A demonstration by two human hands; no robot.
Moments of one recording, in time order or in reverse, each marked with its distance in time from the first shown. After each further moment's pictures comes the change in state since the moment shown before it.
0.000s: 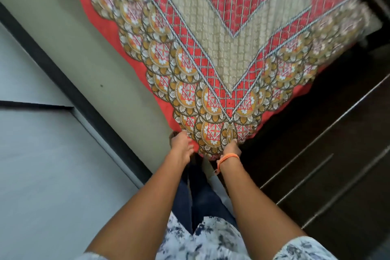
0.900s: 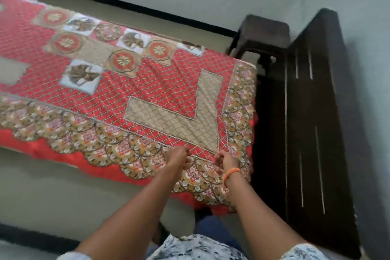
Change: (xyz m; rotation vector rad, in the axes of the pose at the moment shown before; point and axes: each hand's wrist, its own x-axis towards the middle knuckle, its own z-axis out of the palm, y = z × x) left_hand -0.138 0.268 0.033 0.714 -0.332 0.381; right_hand -0.187 -0.121 0.098 0.449 0.079 -0.292
